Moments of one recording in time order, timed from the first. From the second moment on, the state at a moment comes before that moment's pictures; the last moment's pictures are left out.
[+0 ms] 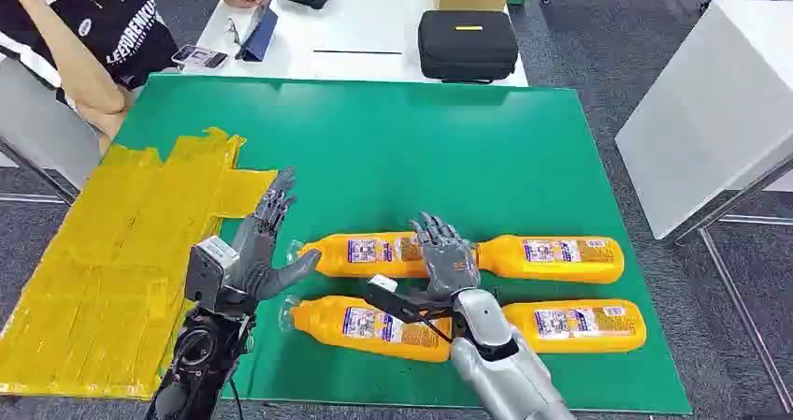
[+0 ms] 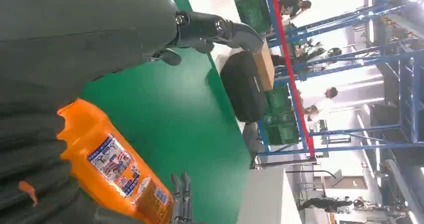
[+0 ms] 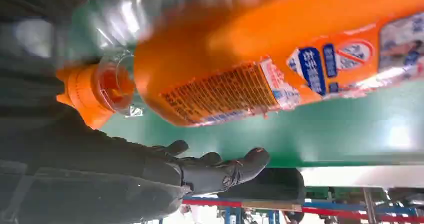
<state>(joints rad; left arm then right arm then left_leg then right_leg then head) -0.15 -0.17 -0.20 -1.27 -0.17 -0.19 -0.49 -0.29 0.08 0.32 -0.84 1.29 -0.16 0.01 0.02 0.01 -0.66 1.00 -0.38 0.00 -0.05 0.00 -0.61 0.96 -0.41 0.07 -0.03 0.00</state>
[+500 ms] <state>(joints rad) -0.17 -0.17 -0.20 -1.24 -0.16 -0.19 -0.49 -0.37 0.10 0.31 -0.72 1.26 -0.16 -0.03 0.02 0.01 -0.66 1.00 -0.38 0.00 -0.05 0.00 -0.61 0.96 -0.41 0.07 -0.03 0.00</state>
